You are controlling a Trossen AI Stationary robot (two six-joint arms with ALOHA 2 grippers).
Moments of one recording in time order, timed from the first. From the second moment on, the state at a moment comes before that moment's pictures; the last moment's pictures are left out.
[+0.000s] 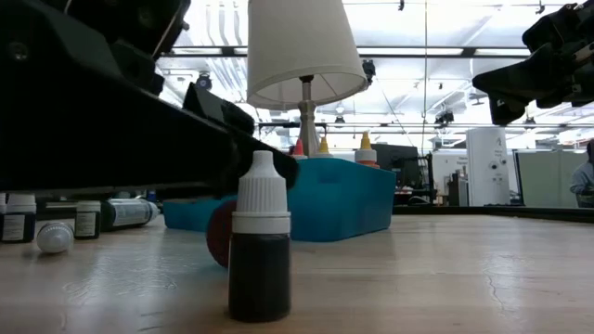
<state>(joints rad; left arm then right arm) -0.60 2.10 0.80 1.11 -0.18 -0.10 0.04 0.03 0.01 0.01 0.02 0.11</state>
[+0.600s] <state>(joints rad) -0.58 1.76 0.95 0.25 -0.13 -0.05 0.04 0.03 0.01 0.01 0.03 0.11</state>
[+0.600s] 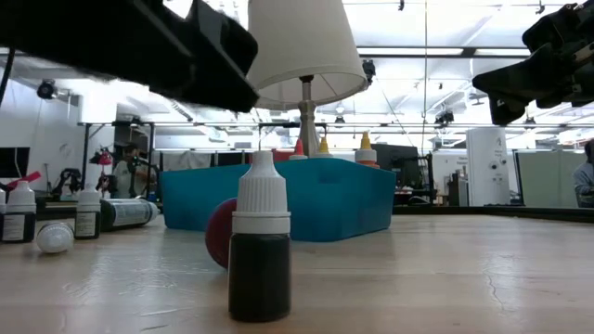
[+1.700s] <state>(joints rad) -0.51 1.96 1.60 -0.60 0.00 0.28 0.04 0.03 0.01 0.01 0.02 0.11</state>
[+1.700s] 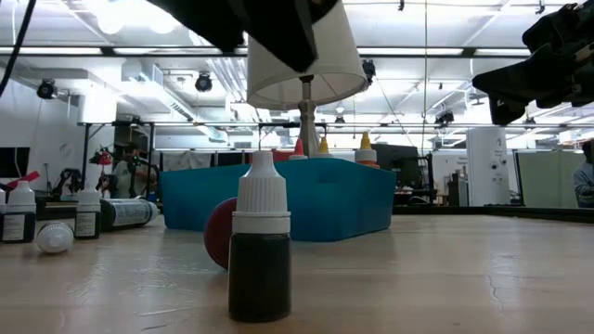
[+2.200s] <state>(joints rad) -0.52 2.09 1.69 -0.65 0.06 0.27 0.04 0.03 0.01 0.01 0.03 0.11</state>
